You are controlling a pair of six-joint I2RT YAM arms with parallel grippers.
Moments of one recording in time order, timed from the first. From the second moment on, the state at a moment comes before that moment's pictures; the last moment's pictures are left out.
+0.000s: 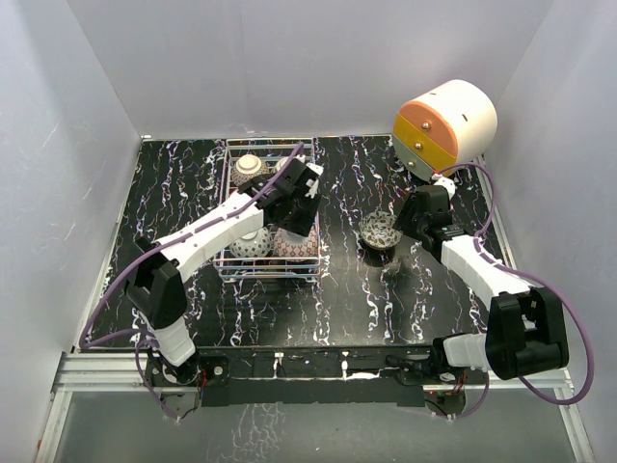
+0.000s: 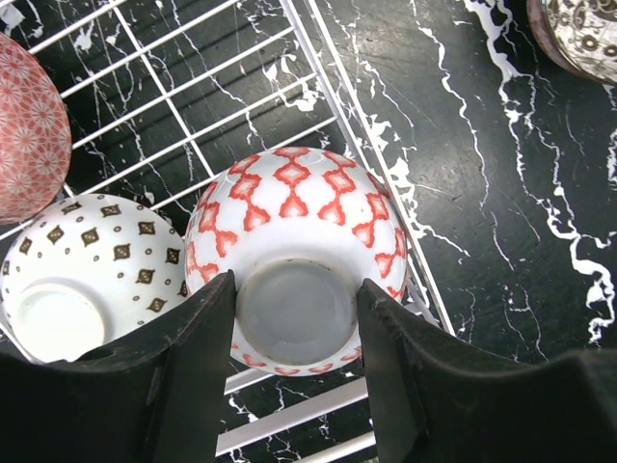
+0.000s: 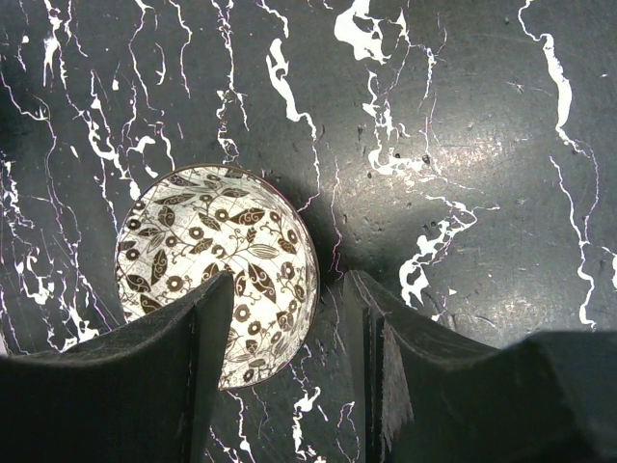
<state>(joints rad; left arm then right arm) -0.76 1.71 1.53 -0.83 -0.15 -0.26 0.17 1.30 0.77 -0.19 0.15 0.50</state>
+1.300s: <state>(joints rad) -0.51 1.65 1.55 -0.75 0.04 -0.28 0.19 1.26 0.85 -0.17 -0.11 0.48</state>
